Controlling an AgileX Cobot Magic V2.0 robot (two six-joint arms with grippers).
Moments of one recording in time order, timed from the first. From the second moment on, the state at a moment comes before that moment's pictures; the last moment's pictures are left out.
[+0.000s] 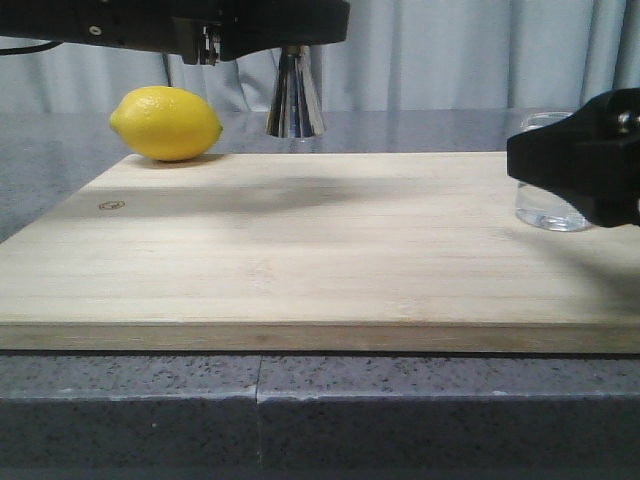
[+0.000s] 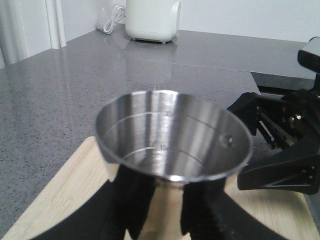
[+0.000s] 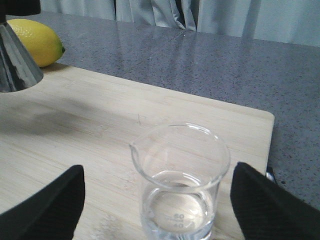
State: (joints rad) left arm -0.35 1.76 -1.11 -1.76 1.16 2.13; right arm 0.50 1.16 -0.20 0.21 -0.74 -0.18
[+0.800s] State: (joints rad) left arm -0.35 1.76 -1.11 -1.76 1.16 2.13; right arm 0.50 1.47 -0.21 0.23 -1.10 -0.18
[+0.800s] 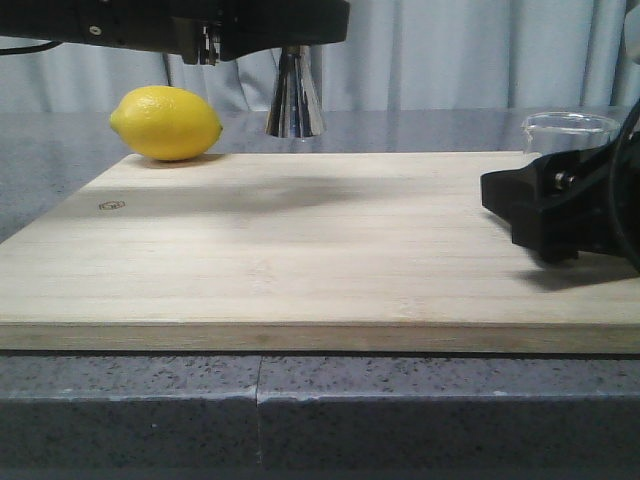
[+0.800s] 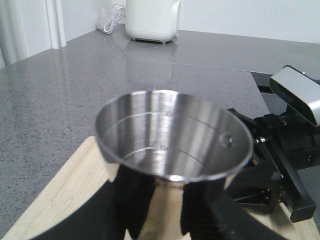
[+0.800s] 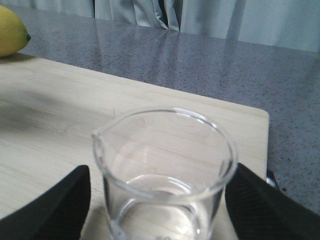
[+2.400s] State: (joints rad) left arm -0.35 1.76 -1.11 -1.76 1.16 2.13; right arm 0.50 1.16 -0.90 0.22 0.03 -0.34
